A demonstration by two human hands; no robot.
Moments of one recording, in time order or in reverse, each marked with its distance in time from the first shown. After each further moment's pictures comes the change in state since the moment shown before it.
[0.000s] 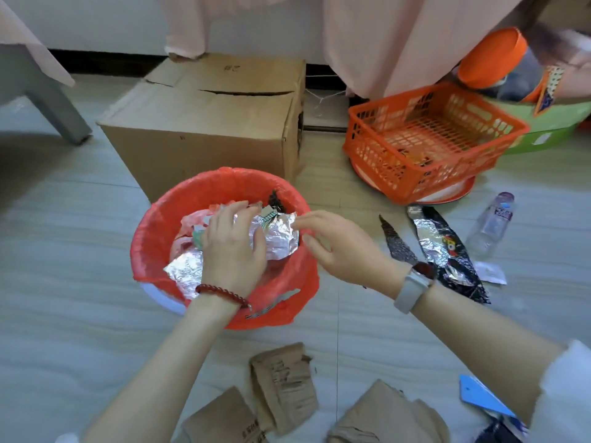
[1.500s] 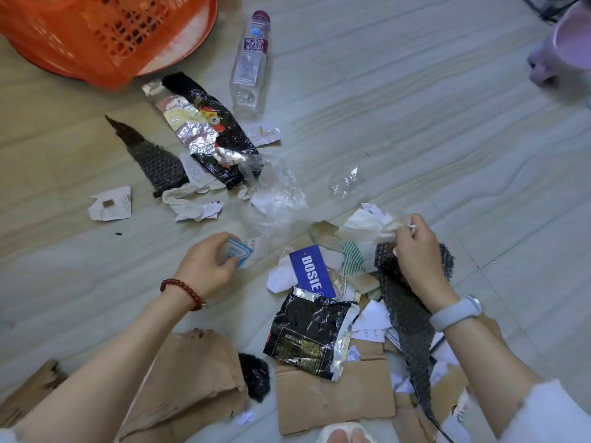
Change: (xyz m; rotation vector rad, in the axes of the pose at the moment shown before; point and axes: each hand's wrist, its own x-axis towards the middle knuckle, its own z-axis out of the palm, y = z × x) left_hand -0.134 0.175 0.289 -0.183 -1.077 0.137; right_hand -0.419 0.206 -0.084 0.192 0.760 1.341
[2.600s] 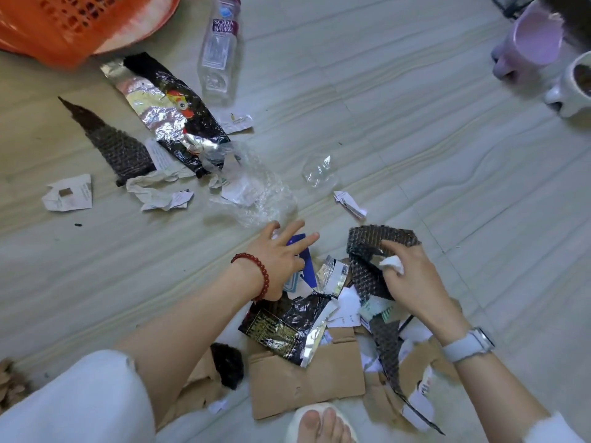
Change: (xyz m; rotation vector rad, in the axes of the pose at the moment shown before) left_hand 0.017 0.086 0.076 0.969 -0.512 0.669; right_hand -0.038 0.043 -0.048 -0.556 -0.259 0.022
